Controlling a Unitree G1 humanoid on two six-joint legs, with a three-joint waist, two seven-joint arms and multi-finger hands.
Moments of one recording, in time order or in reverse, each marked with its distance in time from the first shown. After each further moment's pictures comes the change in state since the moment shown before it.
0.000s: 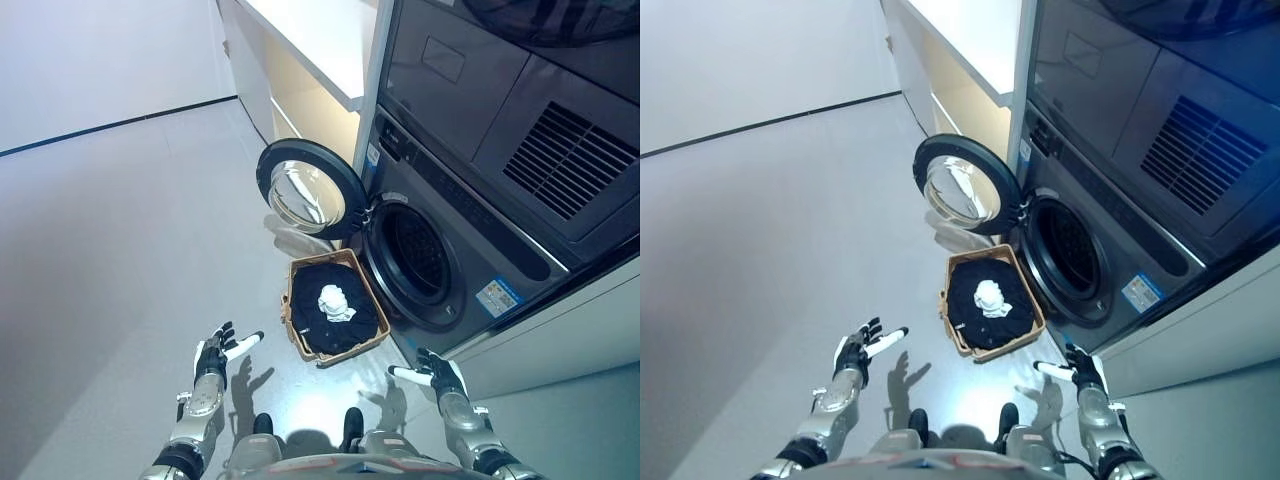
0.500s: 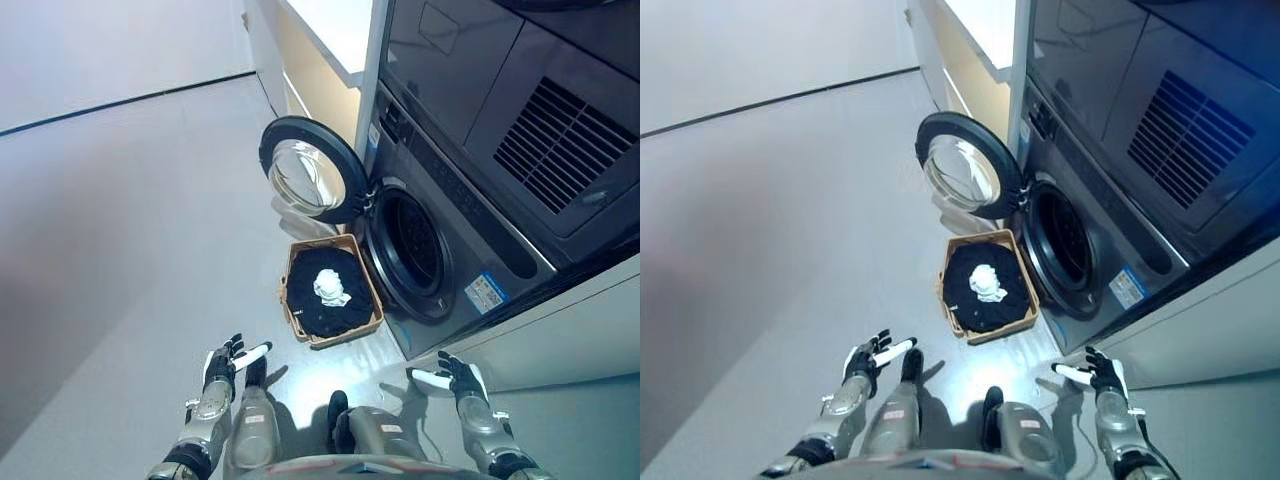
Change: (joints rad) left arm -0.037 -0.032 -0.029 0.078 -0.037 0.018 -0.019; right arm -0.022 -0.054 -0.039 -0.006 0.001 -0.001 -0.013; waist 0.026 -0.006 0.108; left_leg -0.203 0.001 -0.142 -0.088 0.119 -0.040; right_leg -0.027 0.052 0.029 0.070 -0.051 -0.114
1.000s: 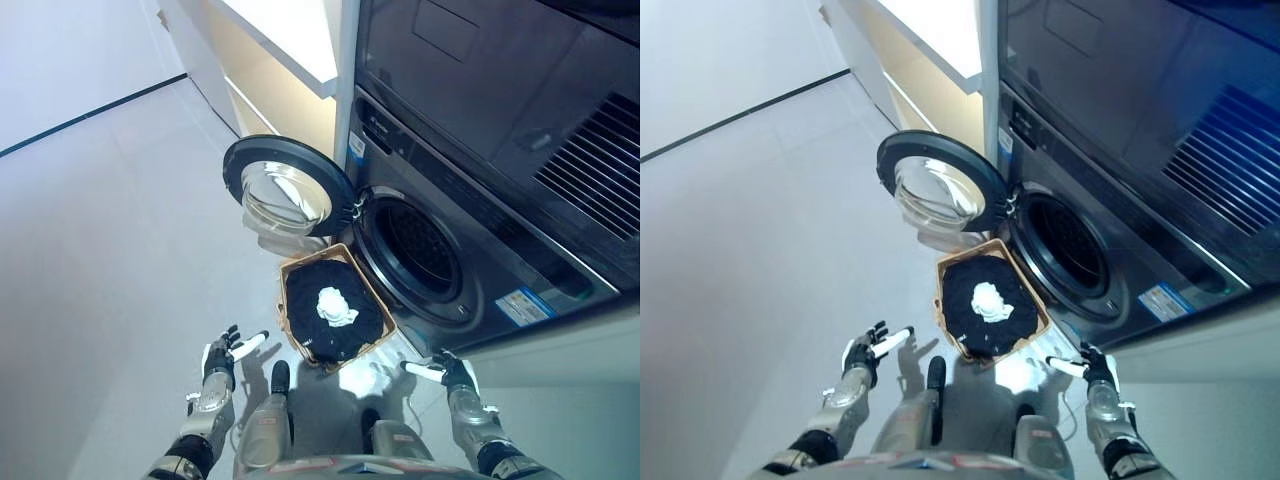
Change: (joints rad) left arm -0.018 0.026 0.004 -0.072 -0.051 -0.016 0.056; right arm -0.042 0.056 0.023 0.050 0.029 0.012 -0.018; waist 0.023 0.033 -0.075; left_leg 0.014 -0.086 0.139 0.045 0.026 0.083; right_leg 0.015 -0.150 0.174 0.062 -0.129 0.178
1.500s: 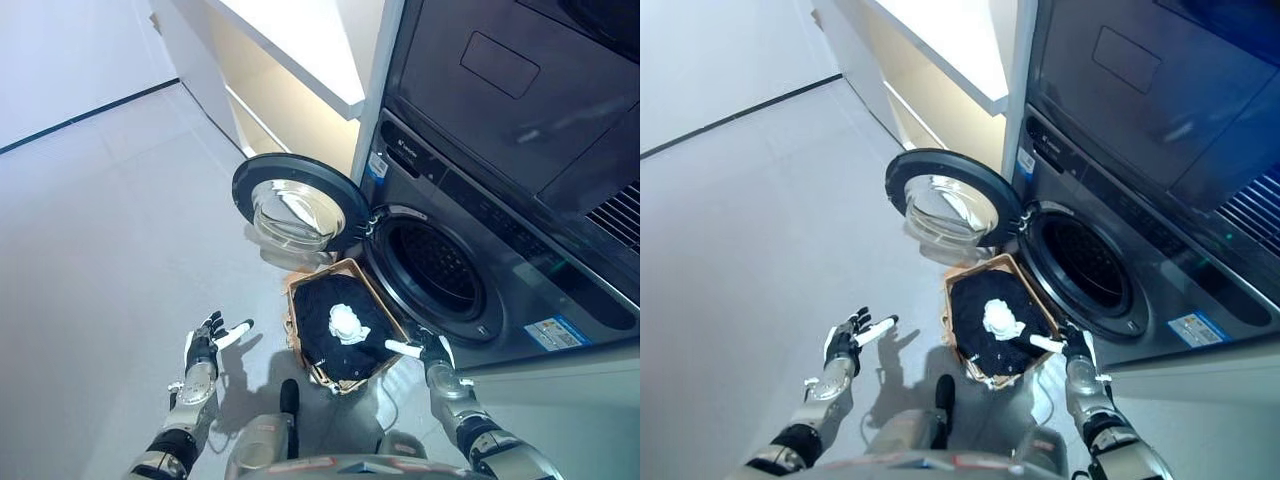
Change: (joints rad) left arm -0.012 0.058 -0.026 0.017 0.007 -0.025 0.005; right arm -0.100 0.044 -0.005 0.032 0.004 0.003 0.002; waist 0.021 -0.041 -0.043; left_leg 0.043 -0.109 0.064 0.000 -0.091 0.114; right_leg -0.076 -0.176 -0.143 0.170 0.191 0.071
